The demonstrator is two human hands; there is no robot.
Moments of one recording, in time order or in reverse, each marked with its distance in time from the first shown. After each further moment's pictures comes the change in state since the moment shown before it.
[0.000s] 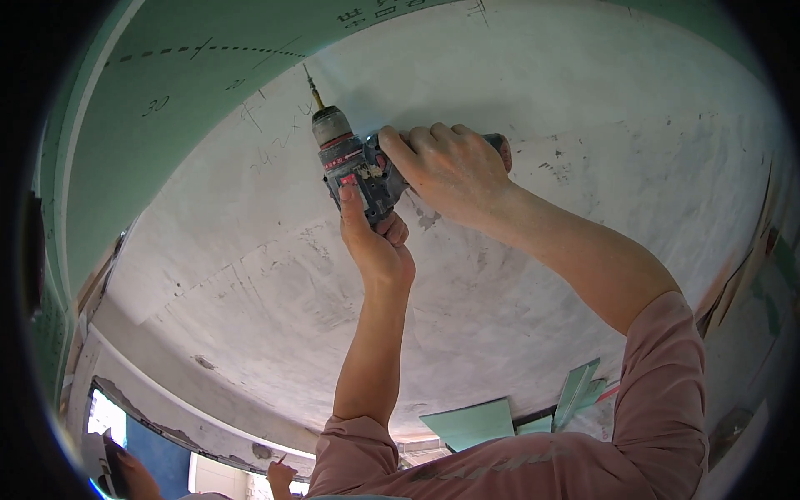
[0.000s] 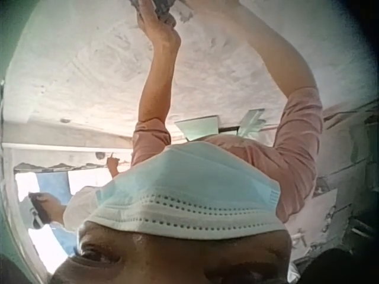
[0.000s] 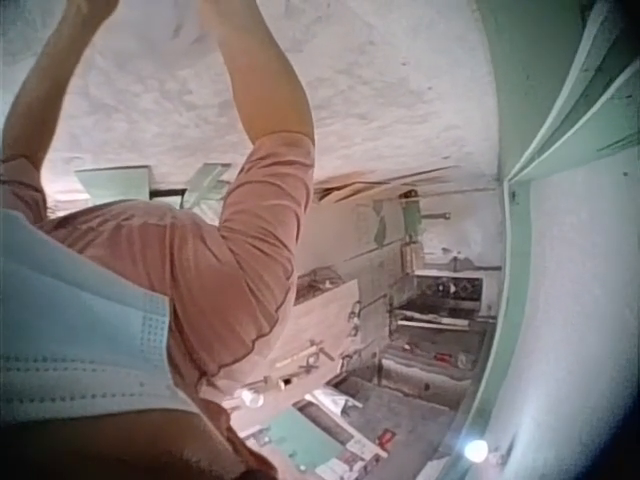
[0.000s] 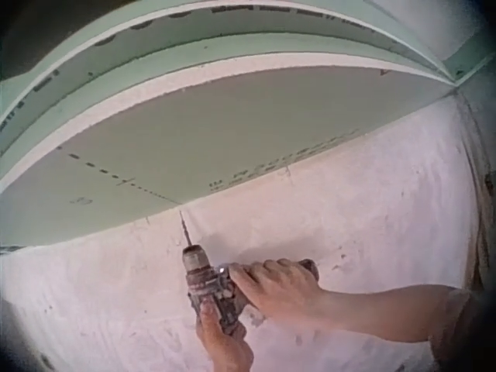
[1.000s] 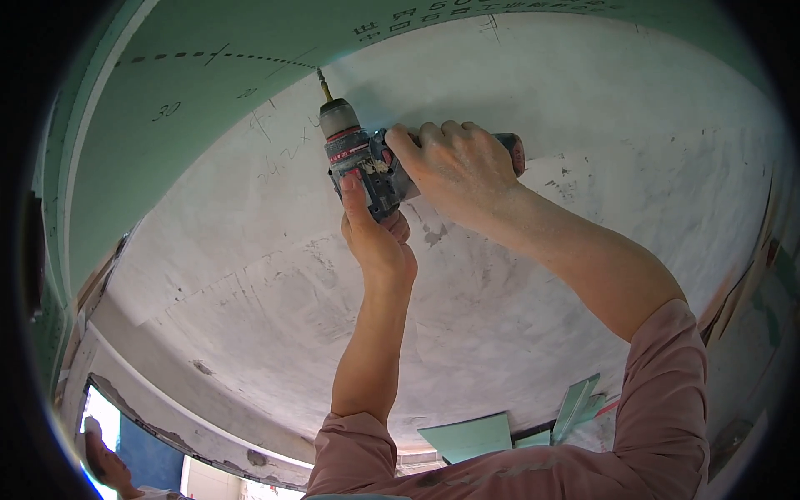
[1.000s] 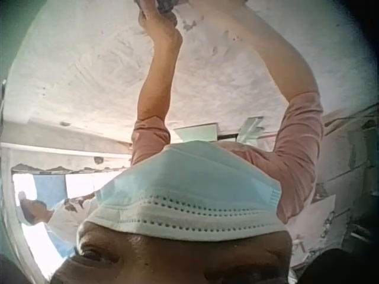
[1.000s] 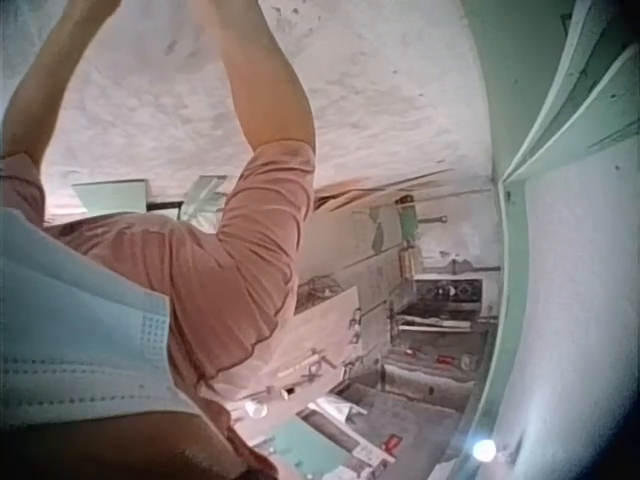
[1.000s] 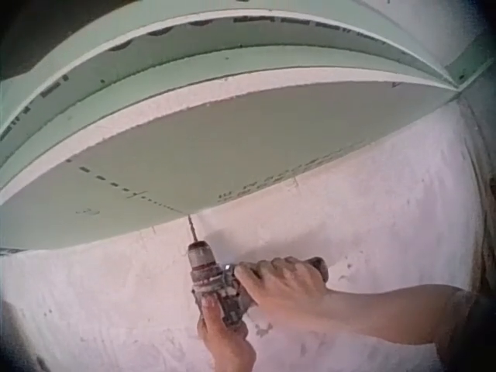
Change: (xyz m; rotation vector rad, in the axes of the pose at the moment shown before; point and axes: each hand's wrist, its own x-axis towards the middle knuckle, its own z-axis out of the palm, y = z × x) left_hand 0.015 0.009 0.022 0.088 0.060 0.029; right_hand 0.019 0.006 -0.012 -0.081 -0.066 0.053
